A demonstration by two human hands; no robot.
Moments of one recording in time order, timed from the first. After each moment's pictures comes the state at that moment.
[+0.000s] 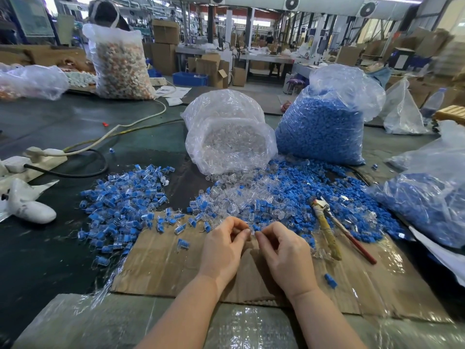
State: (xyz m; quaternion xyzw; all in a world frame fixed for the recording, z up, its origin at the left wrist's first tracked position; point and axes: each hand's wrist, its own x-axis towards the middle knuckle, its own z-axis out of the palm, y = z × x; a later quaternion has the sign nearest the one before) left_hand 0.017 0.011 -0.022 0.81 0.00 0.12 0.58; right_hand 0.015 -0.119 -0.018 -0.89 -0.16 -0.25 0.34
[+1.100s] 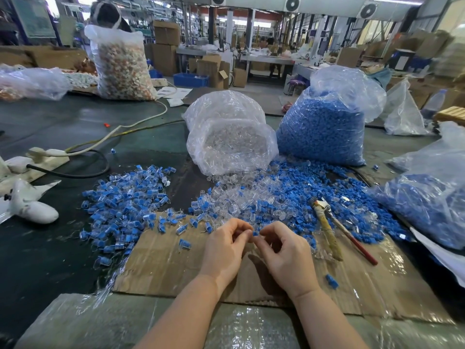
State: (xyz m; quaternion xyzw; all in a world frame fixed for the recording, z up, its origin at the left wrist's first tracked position) left_hand 0.017 0.012 -0.022 0.80 -0.01 0.09 0.59; right_hand 0.015 -0.120 -0.017 -0.88 -0.16 -0.24 0.38
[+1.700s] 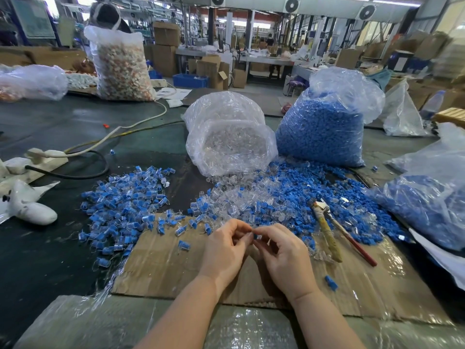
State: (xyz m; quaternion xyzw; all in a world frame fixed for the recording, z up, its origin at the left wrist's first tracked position) left_hand 0.017 0.012 -0.021 0.80 -0.03 0.10 0.60; right_hand 0.017 -0.122 -0.018 -0.88 -0.22 -0.24 0.35
